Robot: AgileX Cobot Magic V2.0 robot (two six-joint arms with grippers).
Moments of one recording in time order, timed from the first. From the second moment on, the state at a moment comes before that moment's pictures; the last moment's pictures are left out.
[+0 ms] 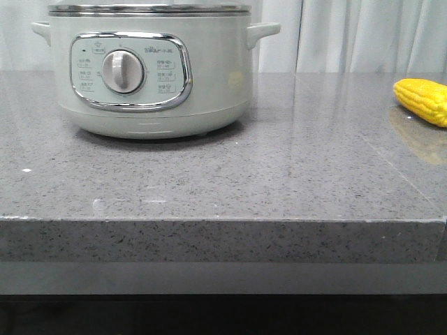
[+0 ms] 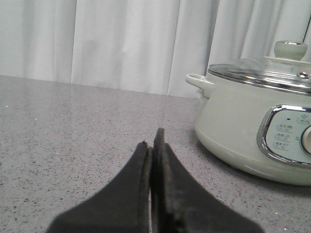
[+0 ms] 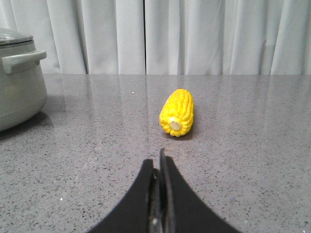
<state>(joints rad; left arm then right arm) -0.06 0.00 0.01 -0.08 -0.02 -0.02 0.04 -0.01 0.03 0.04 0.00 0.03</state>
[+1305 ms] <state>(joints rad) -0.06 0.35 -0.76 -0.08 0.56 0.04 0.04 0.36 -0.69 0.04 0.62 0.03</state>
